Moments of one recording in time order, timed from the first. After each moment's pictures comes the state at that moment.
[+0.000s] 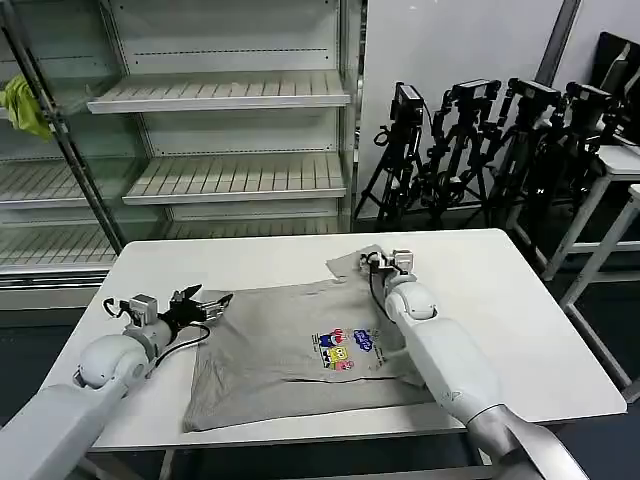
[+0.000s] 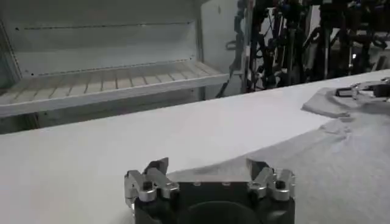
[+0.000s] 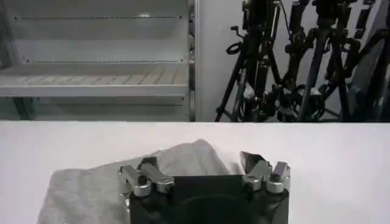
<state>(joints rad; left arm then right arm) 0.77 -0.74 -0.07 -1.55 -0.83 0.34 0.04 -0.37 1.37 0.00 0.98 0.53 -0.32 0.21</state>
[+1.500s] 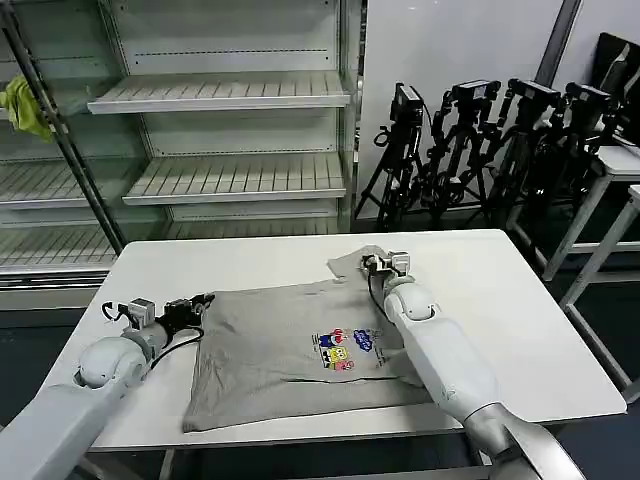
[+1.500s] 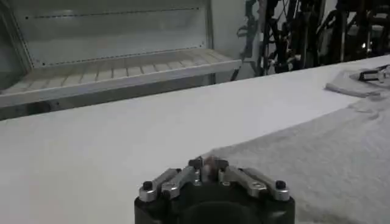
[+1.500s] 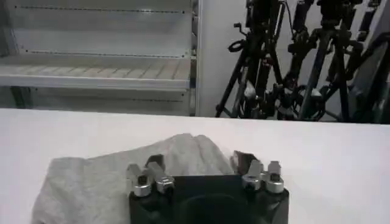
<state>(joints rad) 0.77 -0.75 -0.07 -1.48 -0.80 0.32 0.07 -0.37 1.38 0.00 0.95 0.47 -0.33 0.18</state>
